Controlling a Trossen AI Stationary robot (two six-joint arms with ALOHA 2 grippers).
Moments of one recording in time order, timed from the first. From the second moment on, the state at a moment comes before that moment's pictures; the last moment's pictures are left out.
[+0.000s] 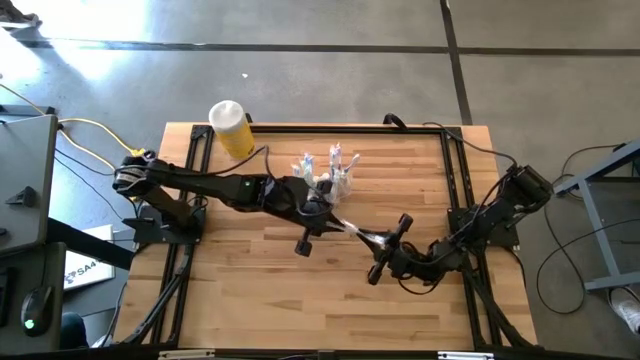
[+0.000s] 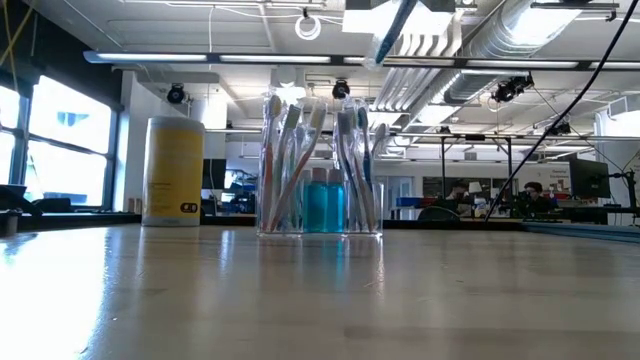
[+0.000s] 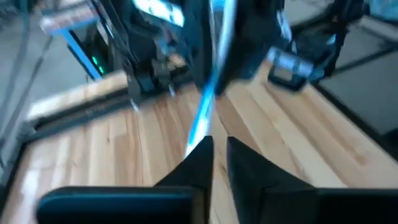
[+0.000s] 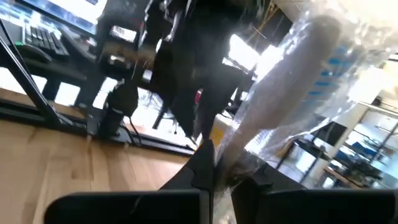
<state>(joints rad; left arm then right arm) -0.13 1.55 1.37 -0.20 0.06 0.26 0.66 1.57 0.66 1.30 1.09 -0.79</state>
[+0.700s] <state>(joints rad) -0.12 1.22 1.37 -0.73 -0.31 0.11 0.31 1.51 0.66 0.84 1.04 -0.34</state>
